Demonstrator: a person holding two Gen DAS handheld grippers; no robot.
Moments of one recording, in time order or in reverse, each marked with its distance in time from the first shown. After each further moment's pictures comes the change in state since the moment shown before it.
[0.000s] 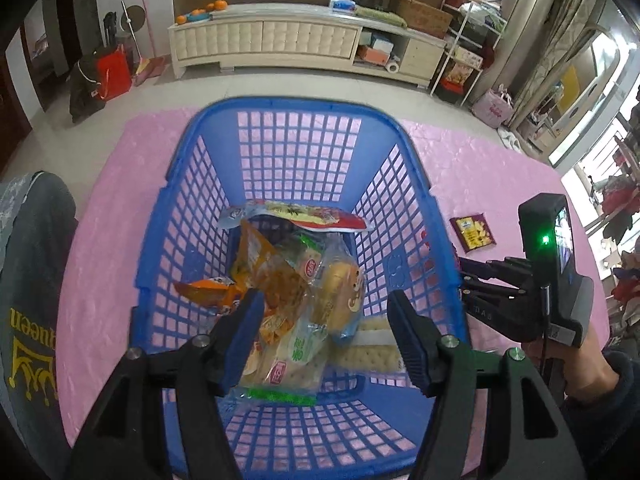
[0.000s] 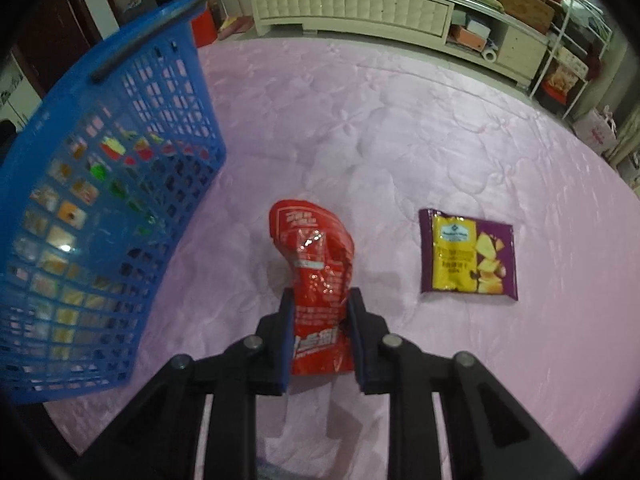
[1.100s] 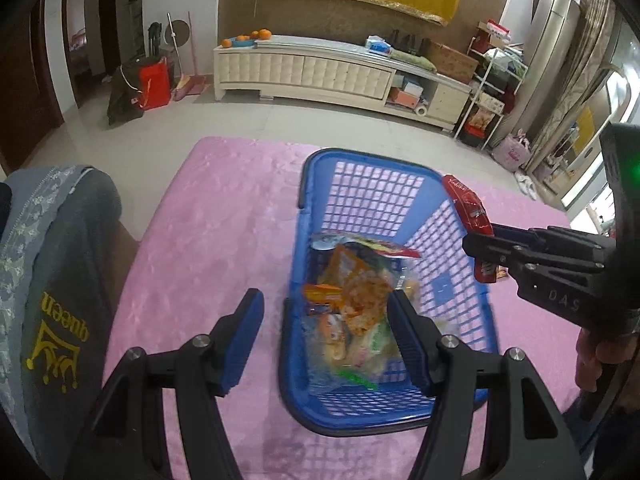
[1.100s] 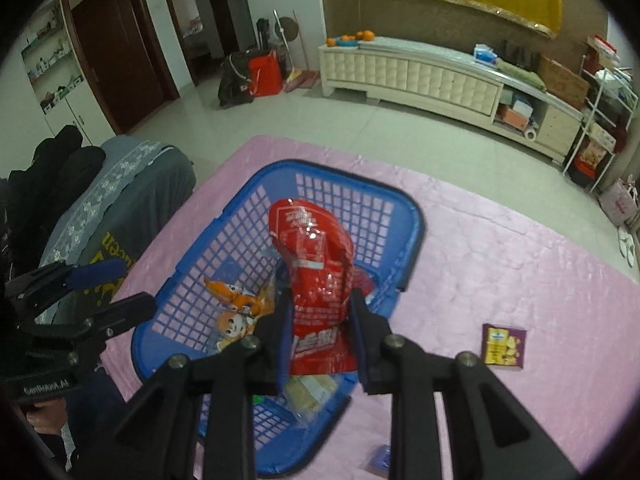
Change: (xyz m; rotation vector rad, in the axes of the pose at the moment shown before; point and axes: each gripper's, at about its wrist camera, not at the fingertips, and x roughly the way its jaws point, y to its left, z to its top) left arm -0.064 0.069 -0.014 -0.083 -0.123 0.063; right arm -0.096 0.114 0.066 -0.135 -0.163 0.118
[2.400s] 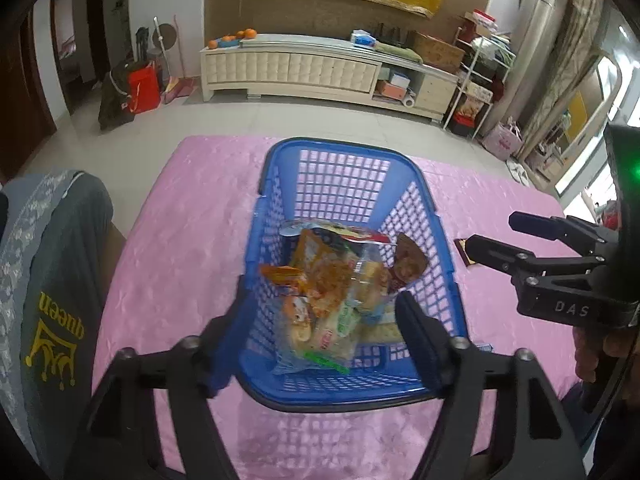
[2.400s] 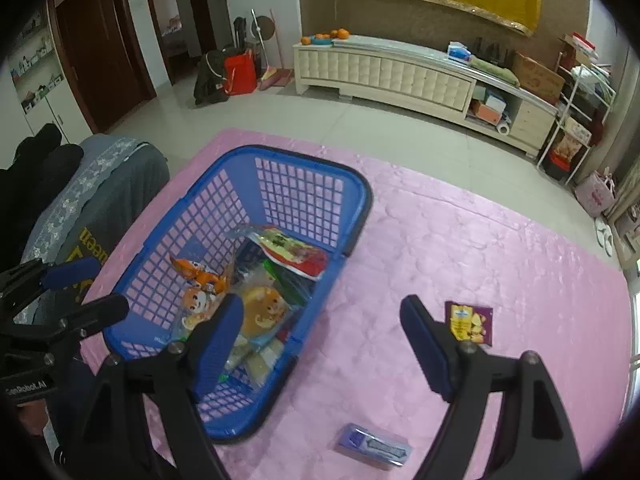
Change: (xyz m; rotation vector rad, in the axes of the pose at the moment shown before) left arm -0.012 -0.045 -0.010 0.045 0.014 -0.014; right arm -0.036 -0.029 -0.029 0.018 -0.023 -0.091
